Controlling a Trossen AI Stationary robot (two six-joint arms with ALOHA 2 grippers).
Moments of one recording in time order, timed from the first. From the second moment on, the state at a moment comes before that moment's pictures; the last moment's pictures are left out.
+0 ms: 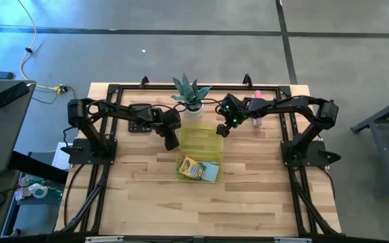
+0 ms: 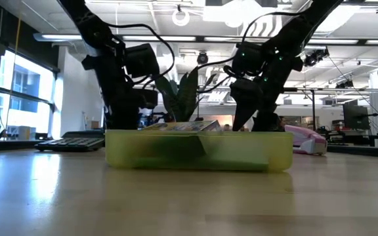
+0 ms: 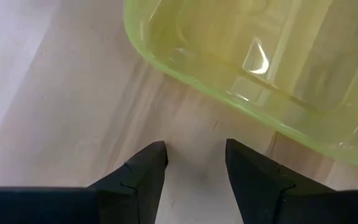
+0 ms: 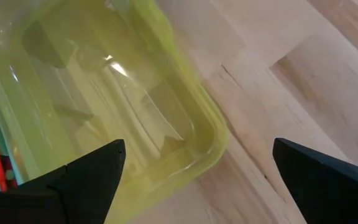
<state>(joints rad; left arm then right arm) 0.41 1.72 0.84 -0.34 0.08 -0.15 -0.43 1.64 0.90 -0.34 -0.25 0.32</state>
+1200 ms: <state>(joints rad) 0.41 1.72 0.84 -0.26 0.08 -0.15 0.07 1.46 0.90 -0.54 0.01 0.64</state>
